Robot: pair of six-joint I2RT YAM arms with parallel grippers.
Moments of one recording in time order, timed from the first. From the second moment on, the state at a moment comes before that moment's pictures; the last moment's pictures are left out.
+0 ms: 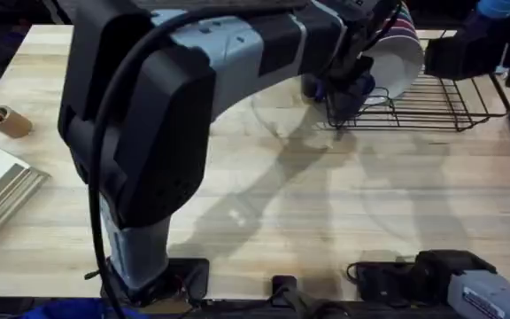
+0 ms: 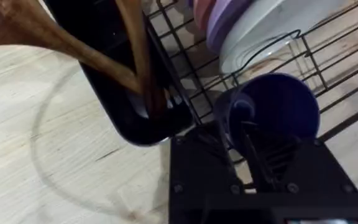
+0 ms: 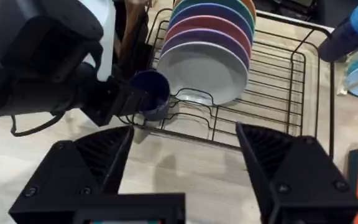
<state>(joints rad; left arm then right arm) -0.77 2.03 1.70 -0.59 -0.03 -0.34 -0.01 0.98 1.28 -0.94 -0.10 -0.18</state>
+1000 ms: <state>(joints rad) -0.77 1.94 1.70 -0.62 -0.10 -0.34 -0.01 0.98 1.28 -0.94 -0.10 -0.18</state>
